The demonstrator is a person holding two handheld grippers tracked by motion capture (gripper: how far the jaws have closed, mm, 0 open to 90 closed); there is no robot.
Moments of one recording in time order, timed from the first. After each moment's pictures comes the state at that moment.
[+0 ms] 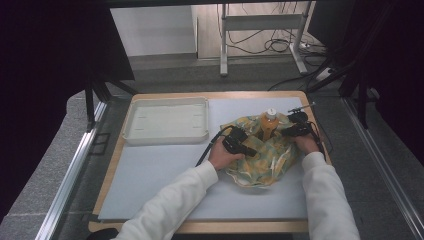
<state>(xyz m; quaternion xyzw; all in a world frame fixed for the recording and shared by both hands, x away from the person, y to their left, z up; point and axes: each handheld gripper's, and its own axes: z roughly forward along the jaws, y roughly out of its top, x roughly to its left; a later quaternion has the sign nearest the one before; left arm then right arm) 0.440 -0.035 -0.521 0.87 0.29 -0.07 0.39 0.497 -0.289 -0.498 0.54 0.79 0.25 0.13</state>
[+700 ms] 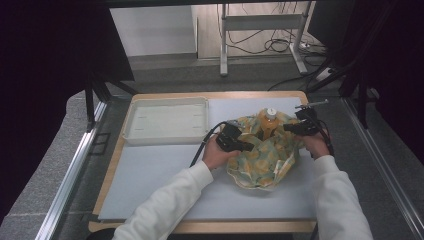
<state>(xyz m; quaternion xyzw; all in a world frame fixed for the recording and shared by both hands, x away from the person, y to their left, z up) 0.420 -0.008 -0.487 0.84 0.29 -0.04 0.45 0.461 -0.292 -0.448 0.50 0.79 0.33 0.14</state>
